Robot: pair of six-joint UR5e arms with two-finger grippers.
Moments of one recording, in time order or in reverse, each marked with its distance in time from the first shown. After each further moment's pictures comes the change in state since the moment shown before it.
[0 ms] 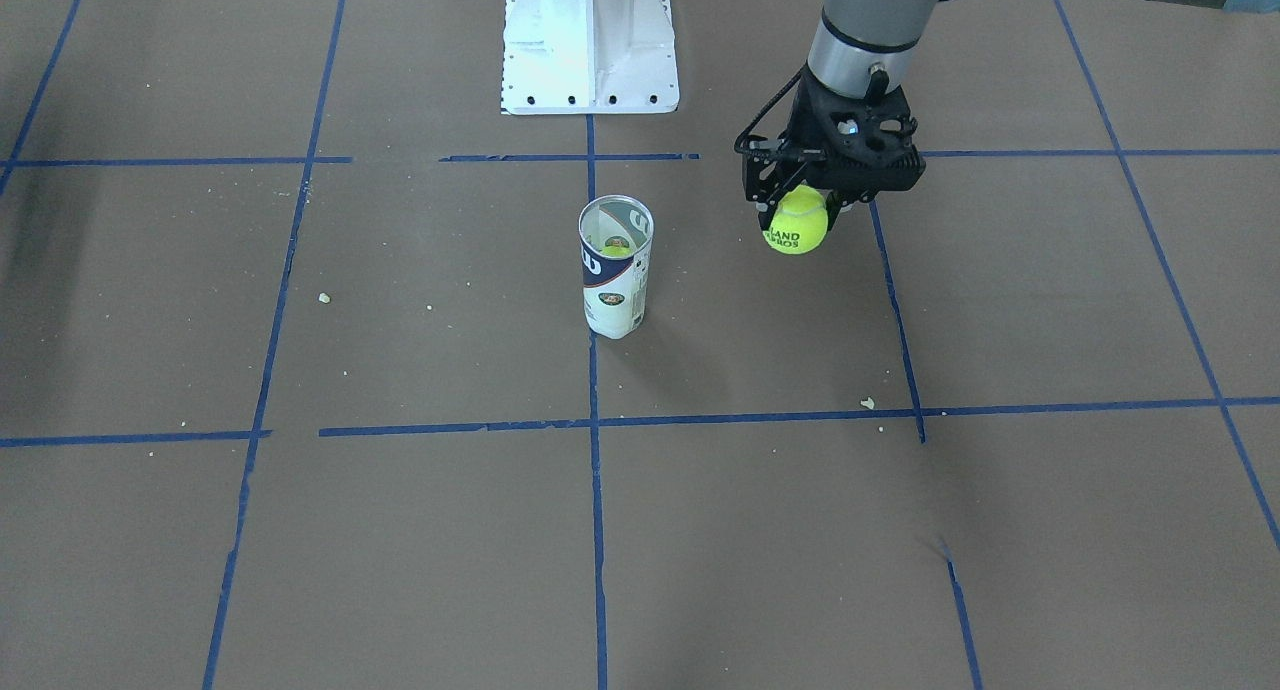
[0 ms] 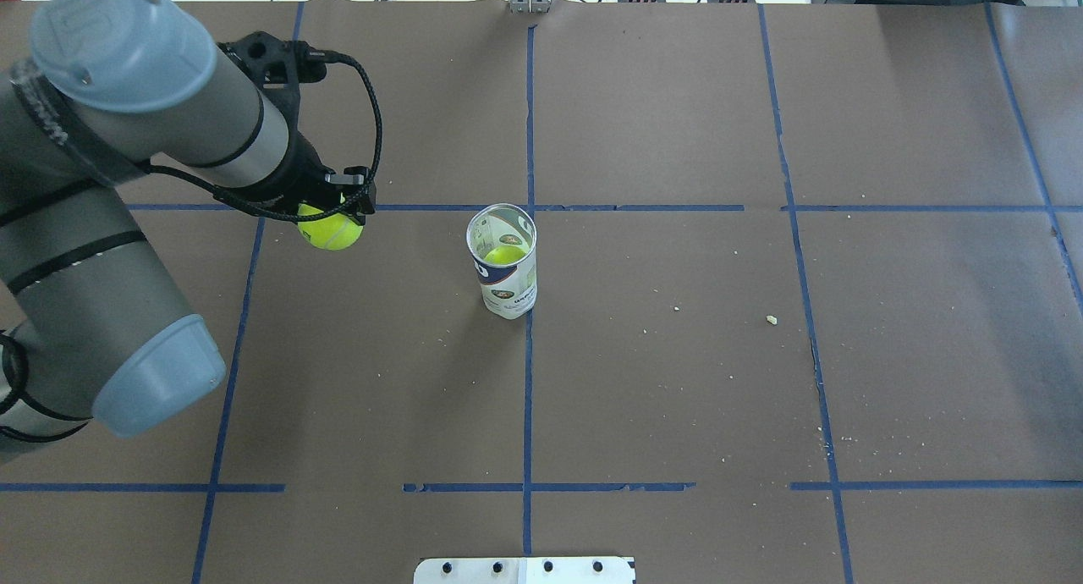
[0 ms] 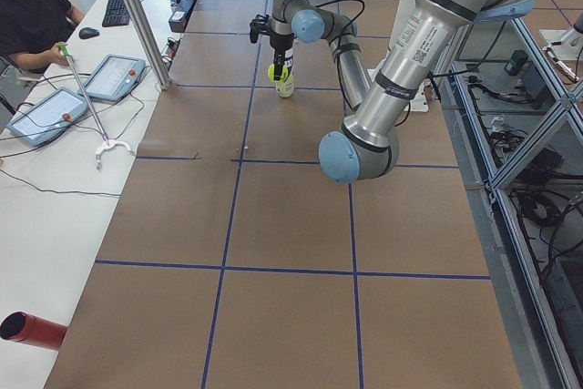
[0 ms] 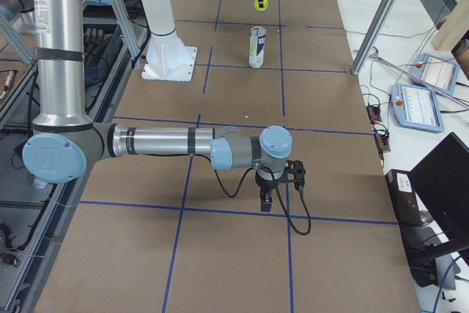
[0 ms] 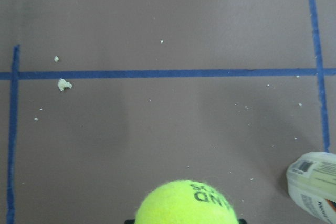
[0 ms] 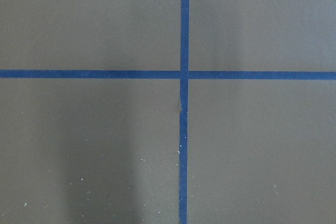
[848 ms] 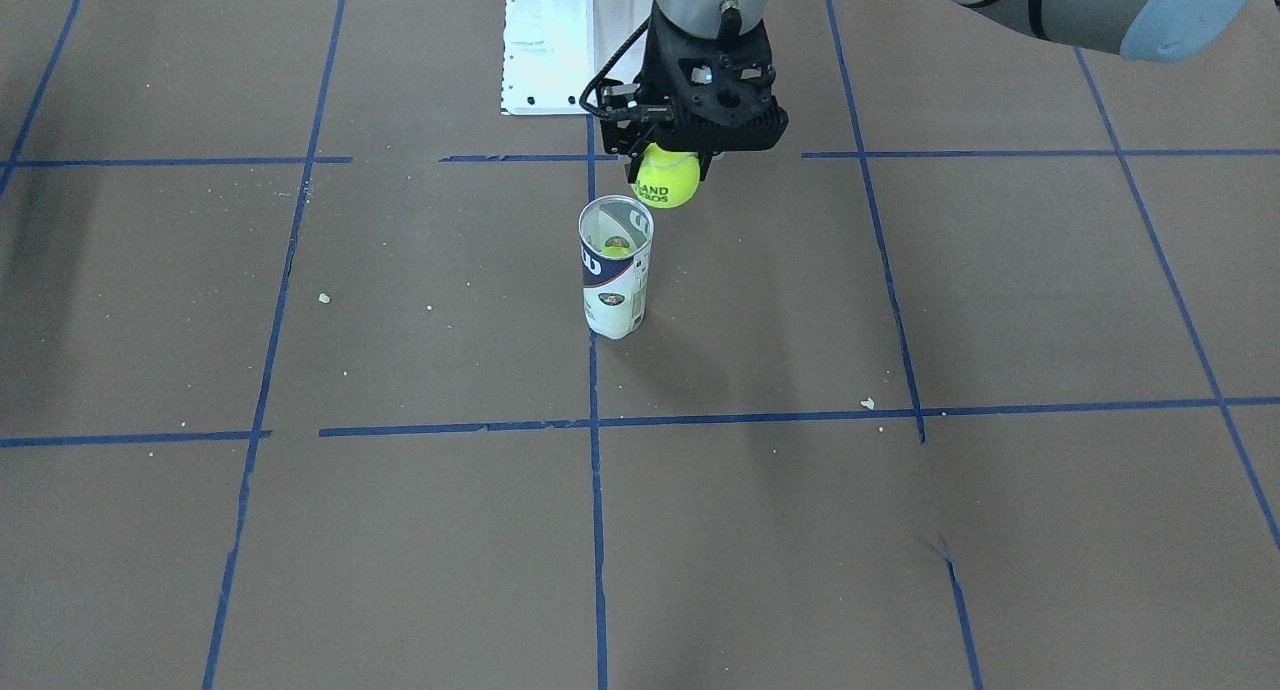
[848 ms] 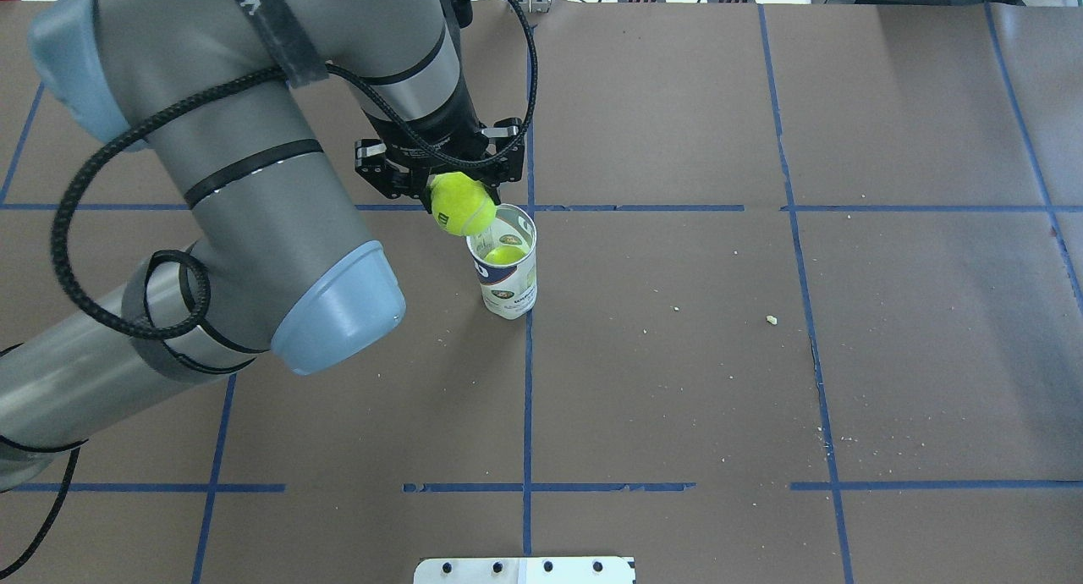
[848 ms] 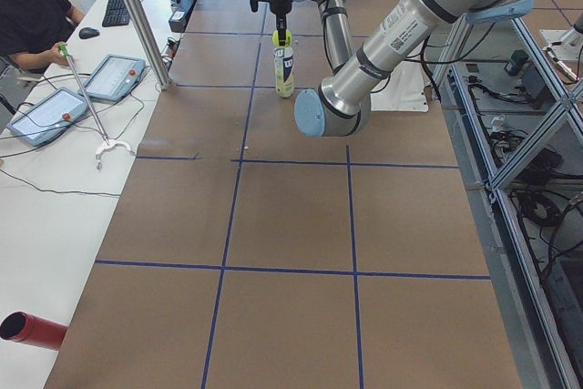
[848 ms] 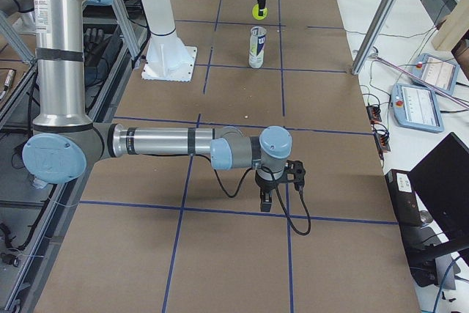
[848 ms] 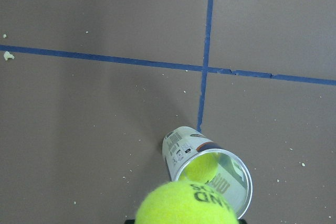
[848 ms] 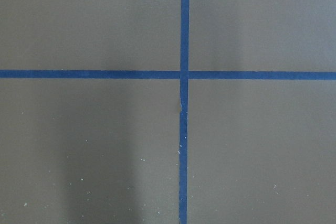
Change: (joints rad) left arm 0.055 -0.309 0.266 0.034 -0.100 -0.131; right arm 0.000 0.000 0.000 0.000 0.000 0.000
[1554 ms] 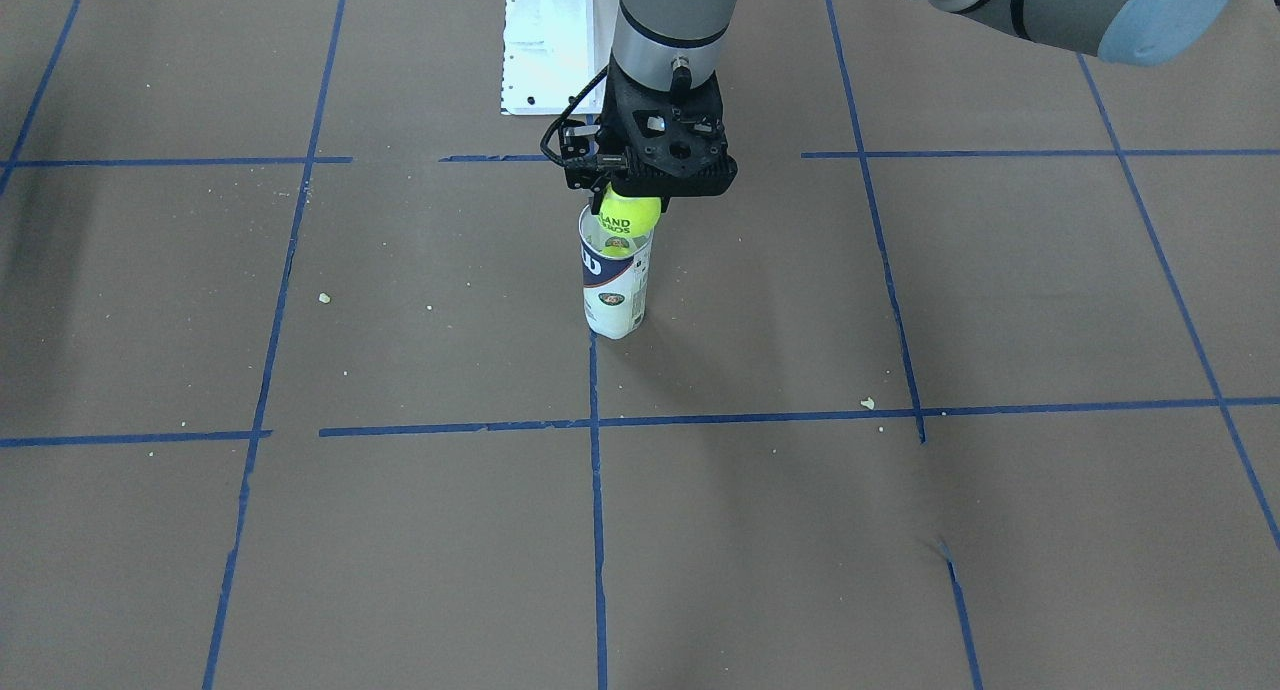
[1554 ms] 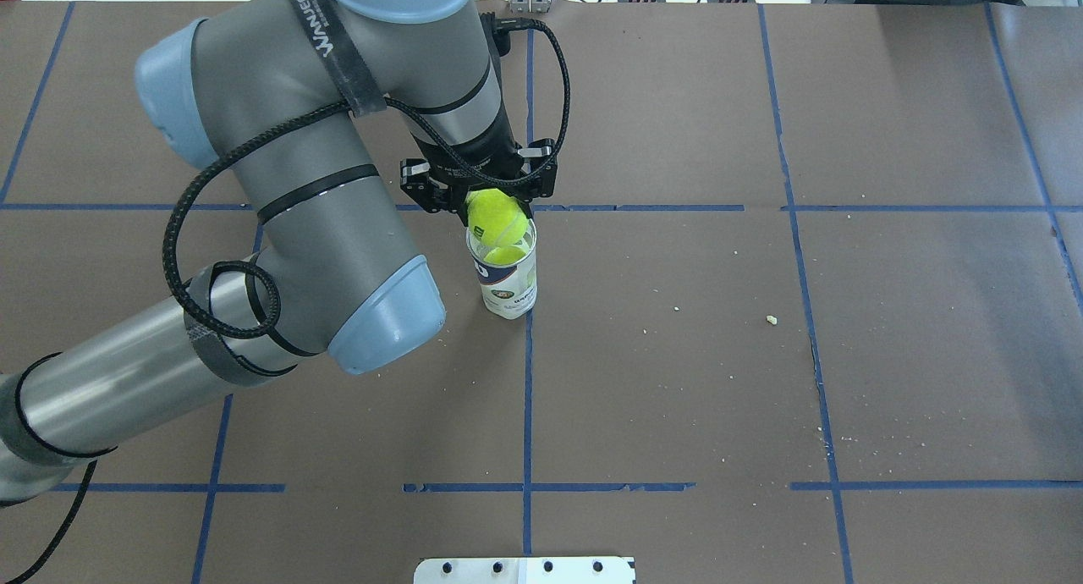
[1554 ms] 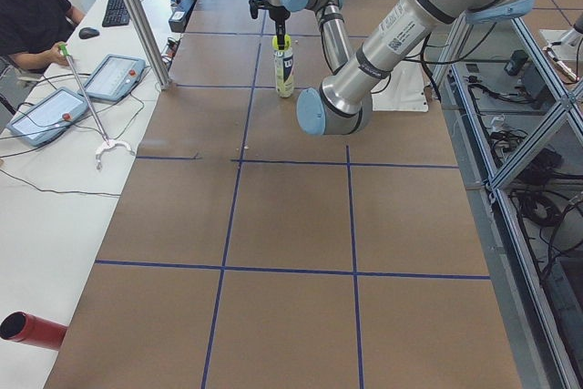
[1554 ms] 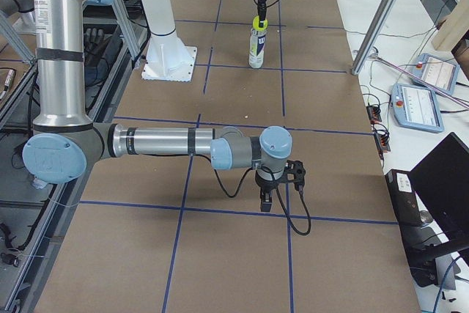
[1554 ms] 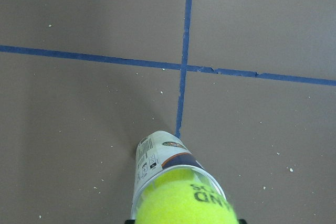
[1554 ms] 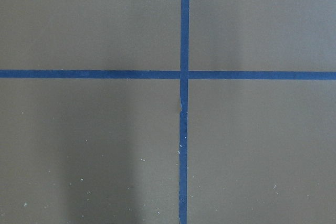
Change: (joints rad) left arm 0.035 -0.003 0.083 -0.113 0.003 -0.018; right arm 0.000 0.000 0.000 0.000 0.000 0.000
